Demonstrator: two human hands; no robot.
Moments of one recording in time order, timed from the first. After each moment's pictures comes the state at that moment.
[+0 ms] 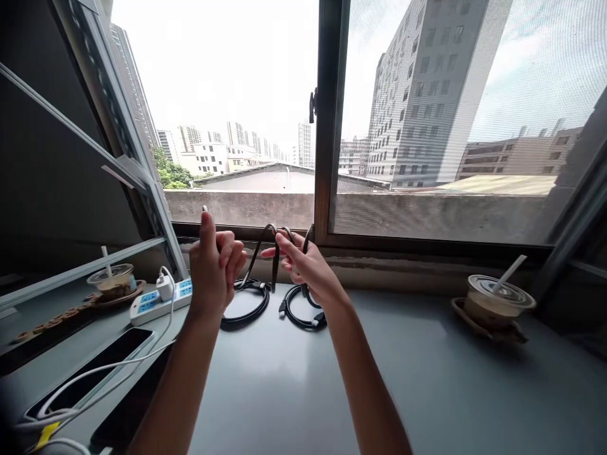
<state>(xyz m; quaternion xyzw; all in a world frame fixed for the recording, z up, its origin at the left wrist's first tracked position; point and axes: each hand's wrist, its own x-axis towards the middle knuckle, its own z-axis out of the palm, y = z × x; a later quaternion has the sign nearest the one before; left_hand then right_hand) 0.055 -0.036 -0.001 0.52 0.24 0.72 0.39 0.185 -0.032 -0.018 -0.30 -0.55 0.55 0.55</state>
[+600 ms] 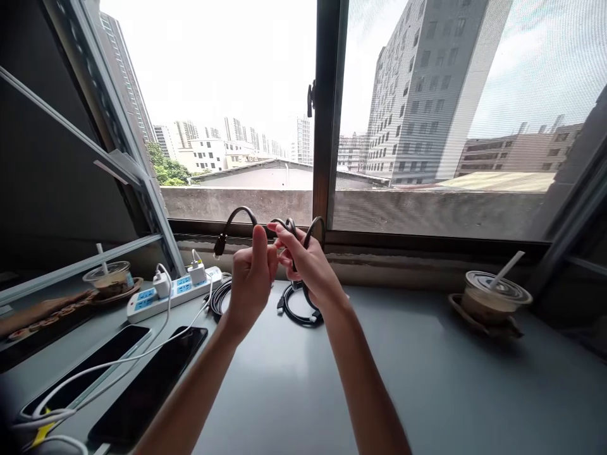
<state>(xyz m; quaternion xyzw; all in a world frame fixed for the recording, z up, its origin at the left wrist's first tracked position) 0.091 -0.043 -0.024 0.66 0.27 0.65 0.27 0.185 -0.041 -0.014 -0.28 -0.53 0.54 0.59</state>
